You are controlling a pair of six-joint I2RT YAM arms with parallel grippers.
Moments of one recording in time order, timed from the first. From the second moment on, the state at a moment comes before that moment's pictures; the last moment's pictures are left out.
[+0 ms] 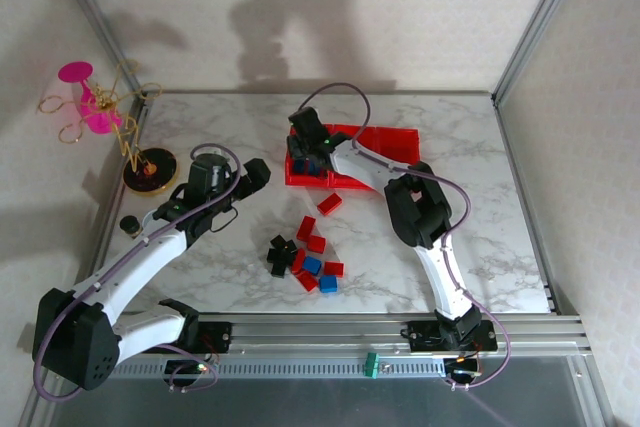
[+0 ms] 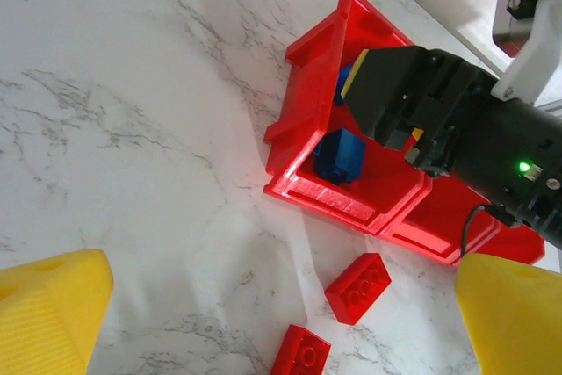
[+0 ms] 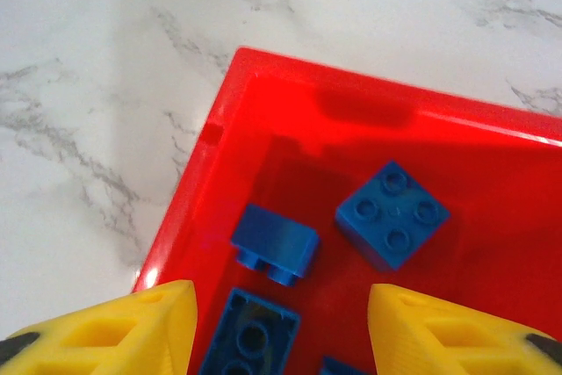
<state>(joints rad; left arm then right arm) -0.35 1.12 0.76 -0.24 -0.01 -0.81 0.72 2.23 1.81 -0.36 0.23 0.36</state>
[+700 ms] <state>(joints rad) -0.50 0.99 0.69 -0.31 0.01 -0.83 0.91 1.67 1.17 -0.45 0.10 0.42</state>
